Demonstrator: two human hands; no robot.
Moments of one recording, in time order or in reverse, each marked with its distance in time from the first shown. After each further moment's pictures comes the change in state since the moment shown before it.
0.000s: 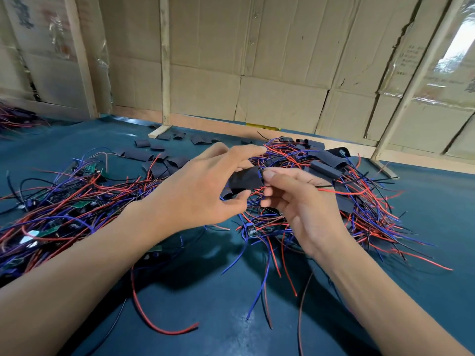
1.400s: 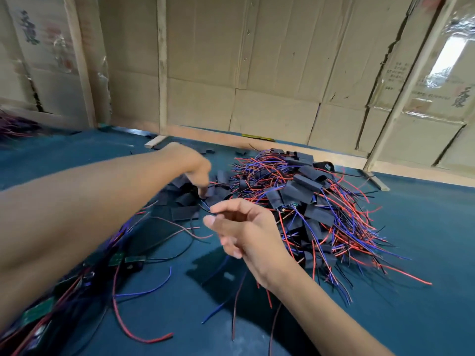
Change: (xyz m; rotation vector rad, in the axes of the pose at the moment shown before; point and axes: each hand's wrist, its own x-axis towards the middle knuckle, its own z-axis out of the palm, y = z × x) left_hand 0.089 -0.102 0.031 0.517 -1.067 -0.607; right_hand -0.020 0.024 0.020 -0.072 -0.266 0.183
